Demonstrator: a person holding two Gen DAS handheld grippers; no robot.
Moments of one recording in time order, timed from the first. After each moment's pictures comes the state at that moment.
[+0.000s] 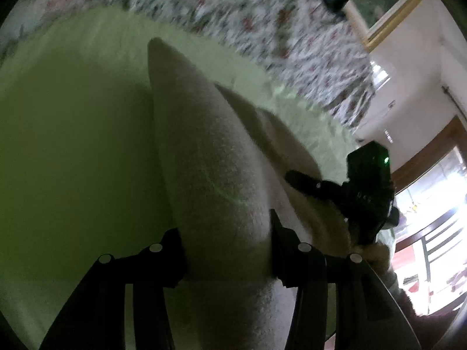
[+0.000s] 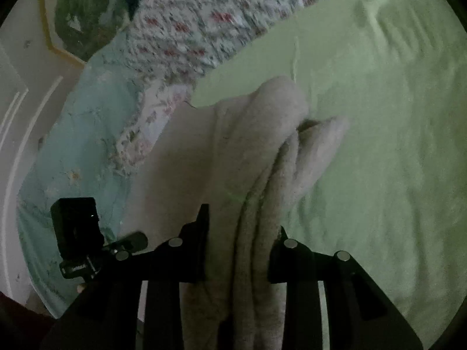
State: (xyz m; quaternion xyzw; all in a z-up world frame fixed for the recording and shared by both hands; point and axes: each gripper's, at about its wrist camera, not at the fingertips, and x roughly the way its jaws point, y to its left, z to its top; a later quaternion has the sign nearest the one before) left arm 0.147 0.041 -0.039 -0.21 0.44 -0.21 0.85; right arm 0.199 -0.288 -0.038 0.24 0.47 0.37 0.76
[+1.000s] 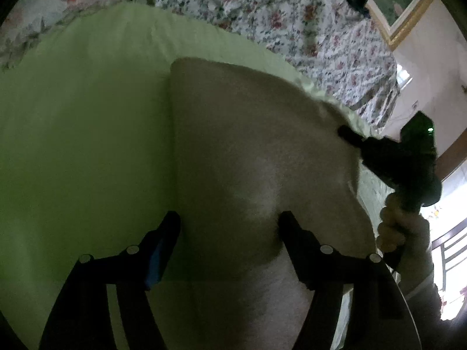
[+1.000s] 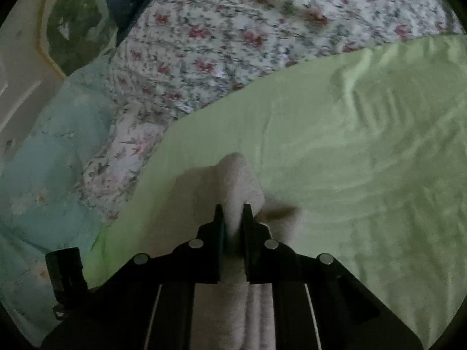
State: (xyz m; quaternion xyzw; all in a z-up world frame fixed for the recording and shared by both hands) left arm 0.149 0.045 -0.049 -0.19 0.45 -0.15 0.86; right arm 0.221 -0.298 0.012 0.19 0.40 0.27 0.85
